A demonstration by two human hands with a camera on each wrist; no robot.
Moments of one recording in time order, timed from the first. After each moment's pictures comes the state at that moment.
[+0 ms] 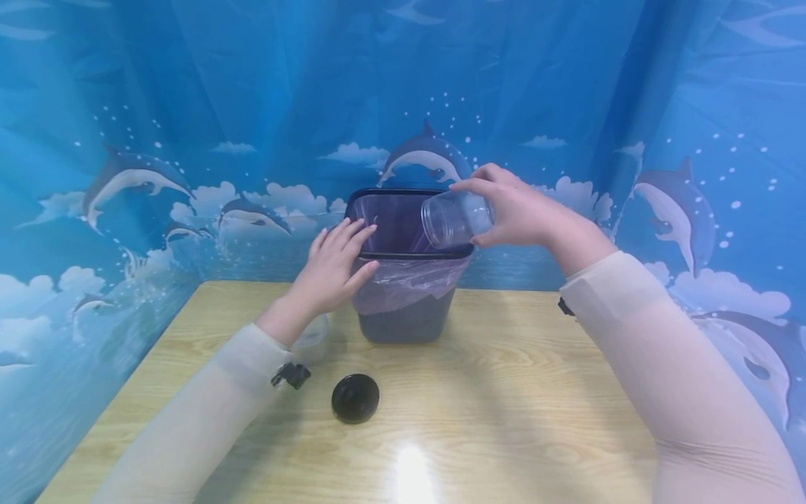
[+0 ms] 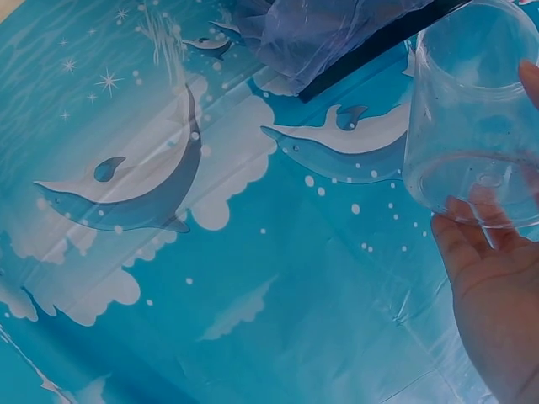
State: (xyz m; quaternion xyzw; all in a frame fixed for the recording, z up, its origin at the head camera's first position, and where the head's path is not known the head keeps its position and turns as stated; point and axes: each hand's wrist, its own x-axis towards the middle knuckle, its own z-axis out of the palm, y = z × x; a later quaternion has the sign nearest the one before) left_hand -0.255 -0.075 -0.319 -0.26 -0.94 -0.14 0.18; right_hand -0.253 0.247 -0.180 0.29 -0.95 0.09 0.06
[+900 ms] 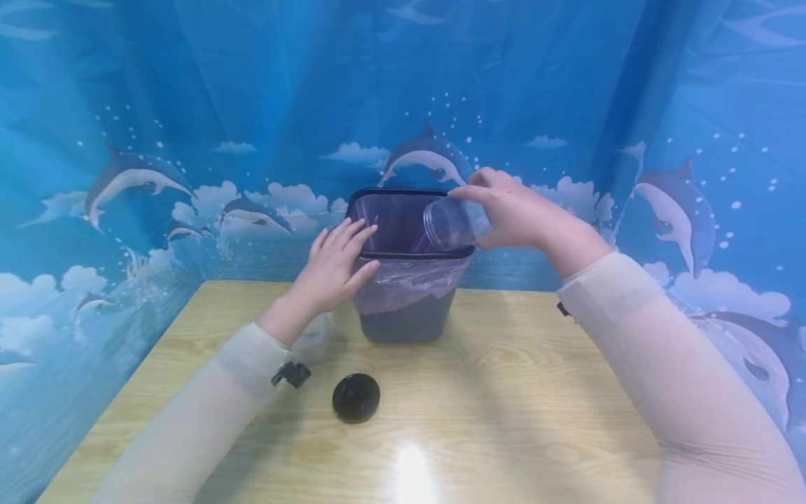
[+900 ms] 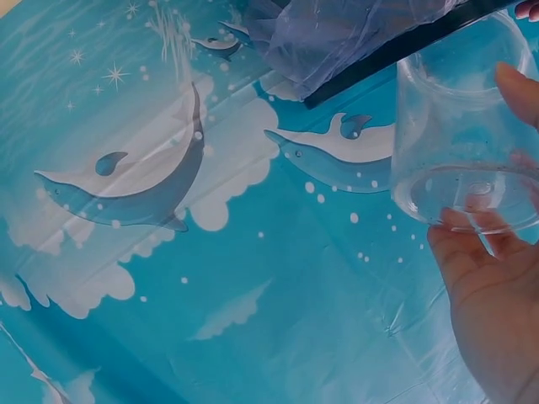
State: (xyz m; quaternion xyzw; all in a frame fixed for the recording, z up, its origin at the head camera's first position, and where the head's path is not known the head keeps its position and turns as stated) left_hand -0.254 -0.077 -0.317 -0.26 -0.94 -0.15 0.17; right_hand -0.253 0.243 -0.180 0.31 -0.95 0.02 0.06
